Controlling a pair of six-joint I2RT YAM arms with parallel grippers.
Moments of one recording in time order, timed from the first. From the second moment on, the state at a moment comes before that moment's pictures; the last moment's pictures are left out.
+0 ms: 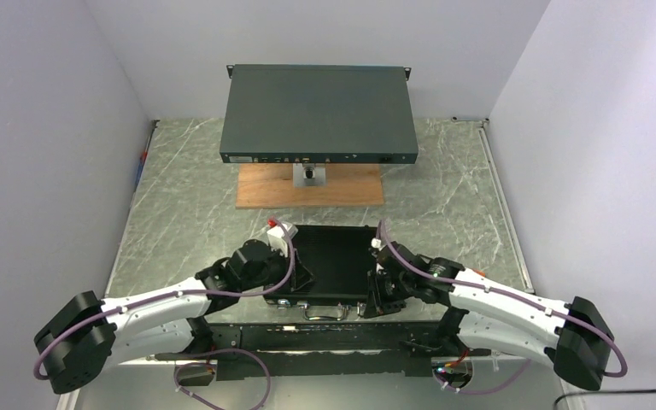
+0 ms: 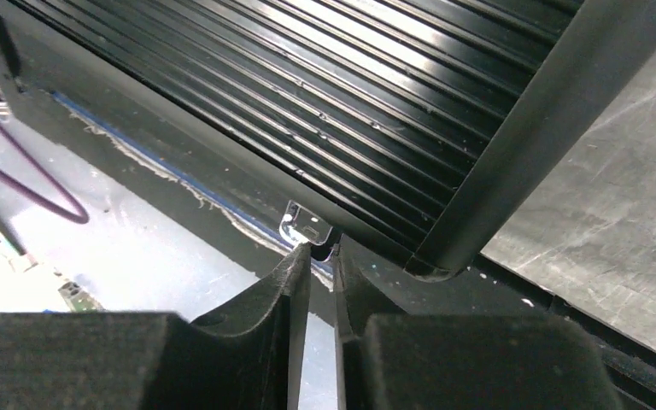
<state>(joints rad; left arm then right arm) -0.90 1.01 0.34 0.19 0.14 -0.59 0.92 0.91 0.49 -0.62 -0.28 0.82</state>
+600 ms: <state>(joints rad) -0.92 0.95 0.19 0.40 0.08 -0.71 1.25 0.98 0.51 -0.67 0.09 0.96</state>
